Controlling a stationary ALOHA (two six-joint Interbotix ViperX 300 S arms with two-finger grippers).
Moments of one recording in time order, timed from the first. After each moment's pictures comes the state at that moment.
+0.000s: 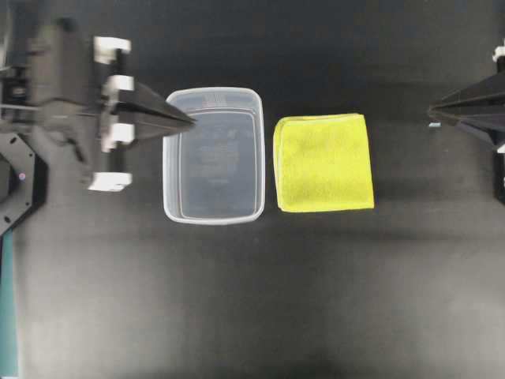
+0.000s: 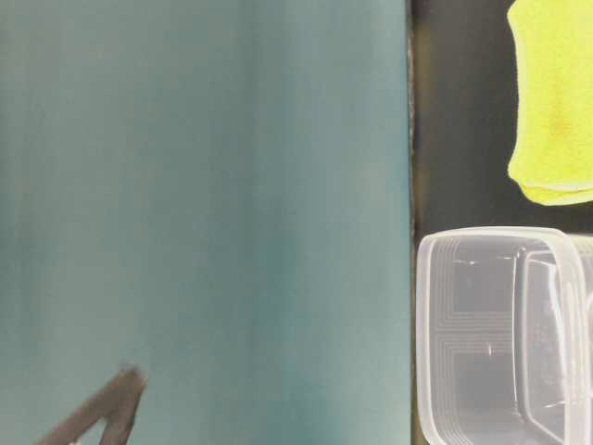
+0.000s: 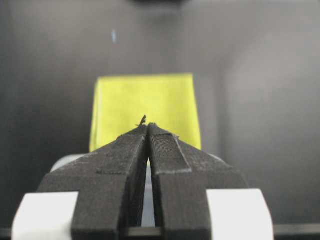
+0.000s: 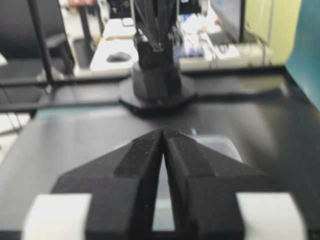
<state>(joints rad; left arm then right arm) 0.02 -0.51 0.70 0.04 0.19 0.00 -0.04 -0.99 1.18 0.02 -0.13 0.02</state>
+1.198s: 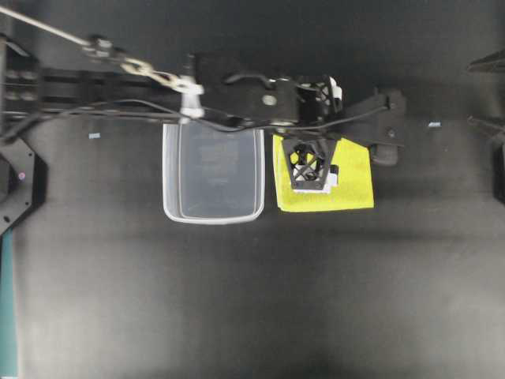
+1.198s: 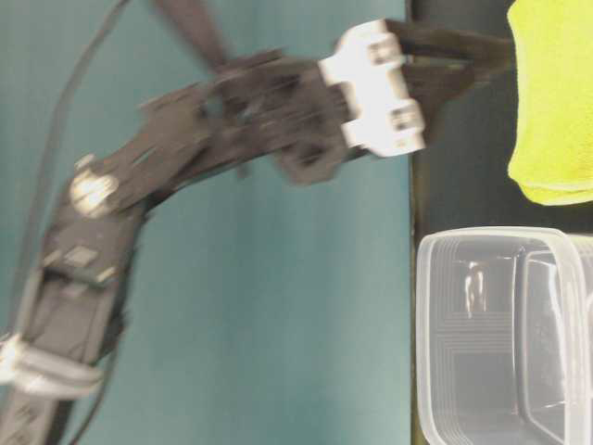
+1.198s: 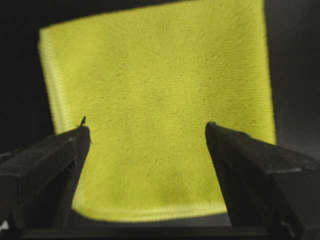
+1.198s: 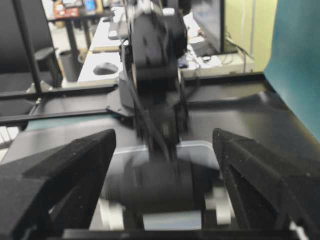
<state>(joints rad) 0.04 0.54 -0.24 0.04 0.85 0.14 -0.08 -1.19 1.20 0.02 -0.02 0.02</state>
